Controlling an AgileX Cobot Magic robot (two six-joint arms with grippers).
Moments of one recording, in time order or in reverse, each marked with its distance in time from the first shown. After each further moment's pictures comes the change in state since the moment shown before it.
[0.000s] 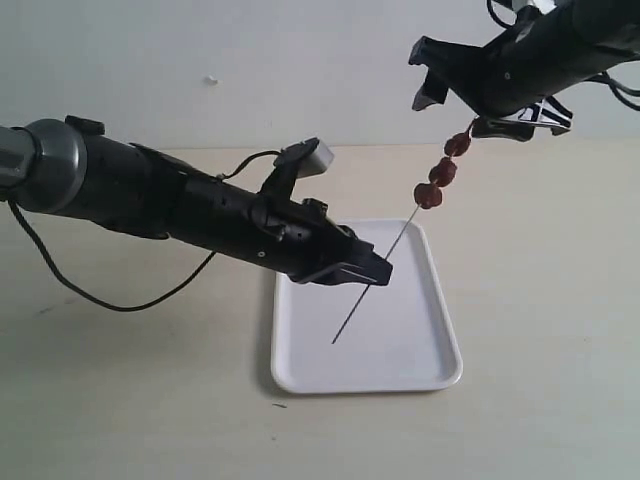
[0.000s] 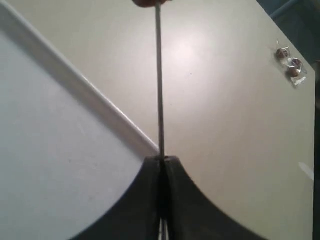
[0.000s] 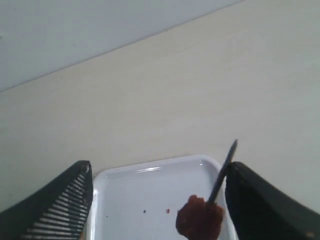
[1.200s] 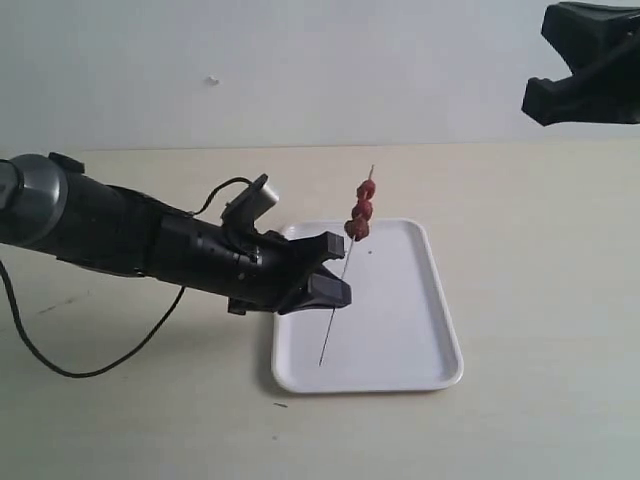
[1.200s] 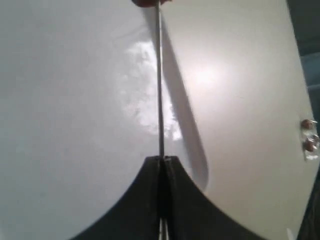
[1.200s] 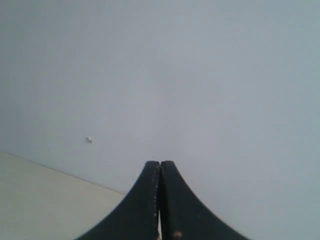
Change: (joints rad) left arm 0.030 0.000 0.147 -0.174 -0.117 -0.246; right arm 0.000 -0.653 0.778 -0.548 -0.974 -0.131
